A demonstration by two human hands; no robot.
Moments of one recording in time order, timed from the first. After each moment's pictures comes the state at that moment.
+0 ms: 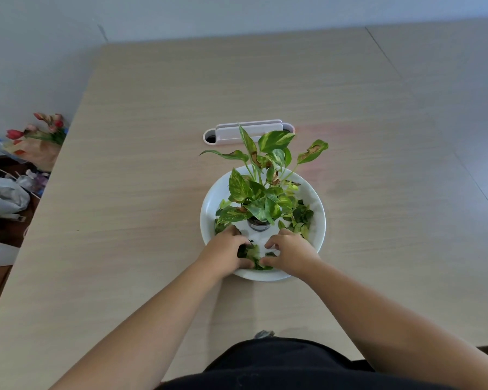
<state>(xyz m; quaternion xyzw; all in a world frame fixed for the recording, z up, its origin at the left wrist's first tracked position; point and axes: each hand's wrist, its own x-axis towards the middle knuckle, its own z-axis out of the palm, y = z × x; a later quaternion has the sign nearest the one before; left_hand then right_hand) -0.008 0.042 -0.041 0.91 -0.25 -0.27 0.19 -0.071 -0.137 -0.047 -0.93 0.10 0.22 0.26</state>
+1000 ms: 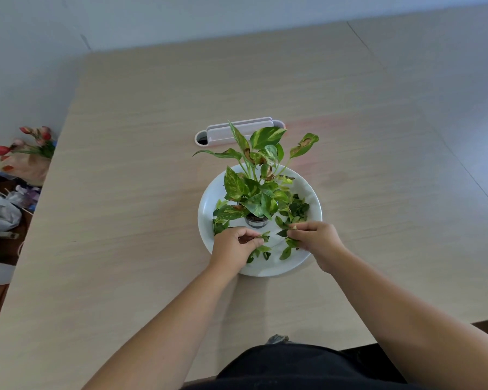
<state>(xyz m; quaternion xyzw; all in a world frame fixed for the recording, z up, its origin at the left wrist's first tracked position) -0.029 0.024 -0.031 0.85 -0.07 -0.22 0.48 -0.090 -0.165 -0.029 -0.59 0.42 0.05 0.69</state>
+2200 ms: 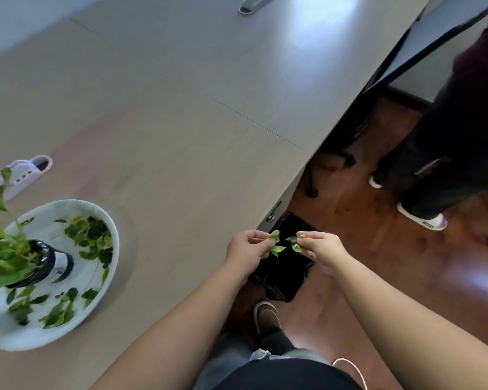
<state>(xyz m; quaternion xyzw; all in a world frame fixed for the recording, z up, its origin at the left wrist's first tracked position) -0.300 -0.238 -0.059 0.69 -0.17 -0.55 0.44 -0.458 -0.322 -0.072 -0.31 0.62 -0.21 0.69</state>
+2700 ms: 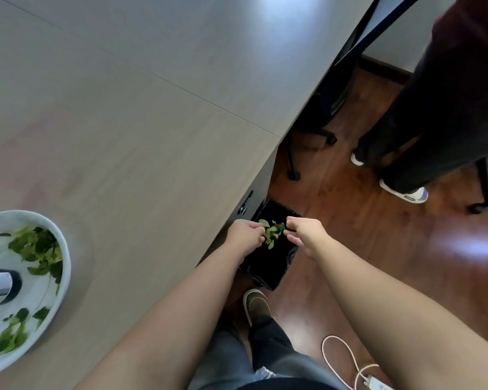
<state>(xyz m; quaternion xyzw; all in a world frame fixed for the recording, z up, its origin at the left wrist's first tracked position) -0.344 -0.301 -0.104 0.75 -0.19 -0.57 0.29 -0.484 -0.359 -0.114 -0.22 0.69 -0.19 0.66</state>
